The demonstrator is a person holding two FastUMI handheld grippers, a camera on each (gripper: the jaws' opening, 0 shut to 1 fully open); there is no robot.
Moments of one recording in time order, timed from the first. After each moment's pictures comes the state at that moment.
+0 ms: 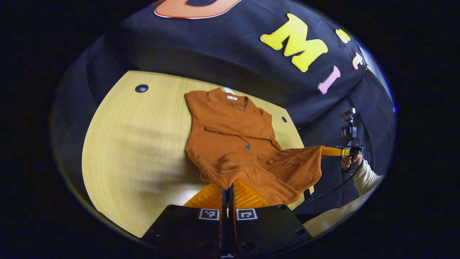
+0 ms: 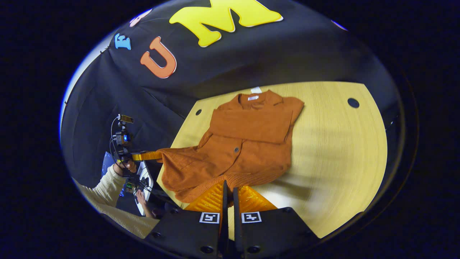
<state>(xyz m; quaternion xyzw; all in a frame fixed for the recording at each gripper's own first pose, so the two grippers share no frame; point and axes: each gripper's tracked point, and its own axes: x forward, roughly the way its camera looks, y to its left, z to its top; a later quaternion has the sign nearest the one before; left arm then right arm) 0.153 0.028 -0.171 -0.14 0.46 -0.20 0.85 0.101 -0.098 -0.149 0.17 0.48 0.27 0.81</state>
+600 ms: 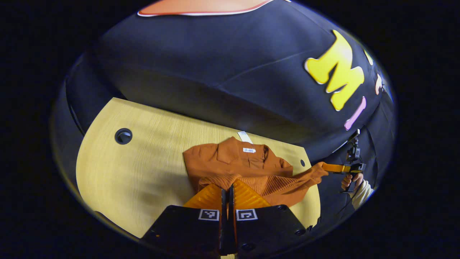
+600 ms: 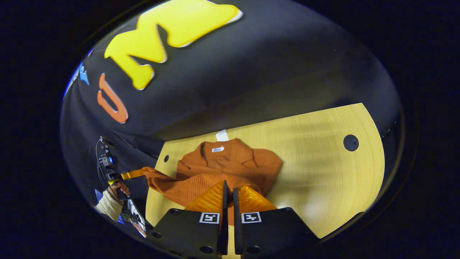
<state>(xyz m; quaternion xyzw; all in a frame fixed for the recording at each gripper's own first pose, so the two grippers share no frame) 0.398 0.017 -0.229 -0.19 0.41 -0.15 0.88 0.342 -0.124 -0.221 0.25 0.45 0.16 0.84</state>
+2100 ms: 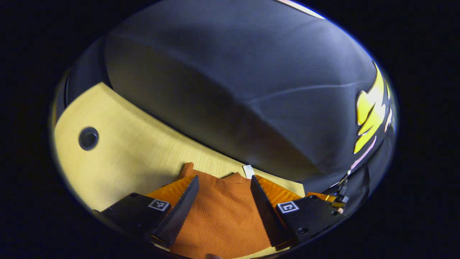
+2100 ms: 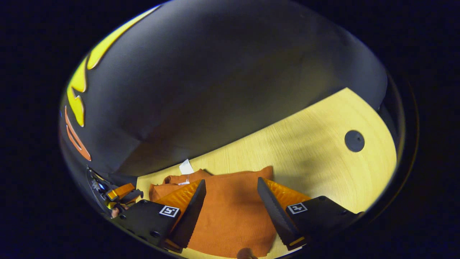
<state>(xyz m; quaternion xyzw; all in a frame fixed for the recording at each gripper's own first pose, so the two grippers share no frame) 0.481 0.011 -0.241 -0.26 0.33 -0.09 0.90 0.398 -0.156 -0.251 0.26 0.41 0.03 0.88</state>
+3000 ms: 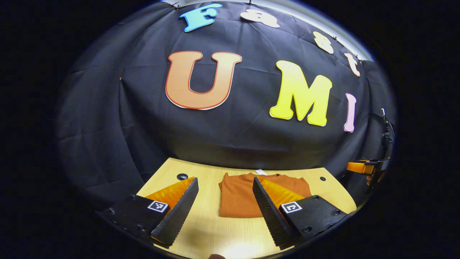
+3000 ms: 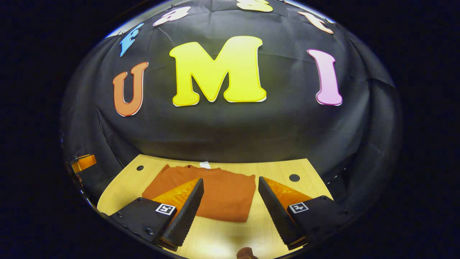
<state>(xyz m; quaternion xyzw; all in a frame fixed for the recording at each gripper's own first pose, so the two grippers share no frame) 0.199 0.059 -0.077 -0.04 0.15 -0.01 0.99 0.144 -0.134 -0.077 0.07 0.24 0.03 0.97</state>
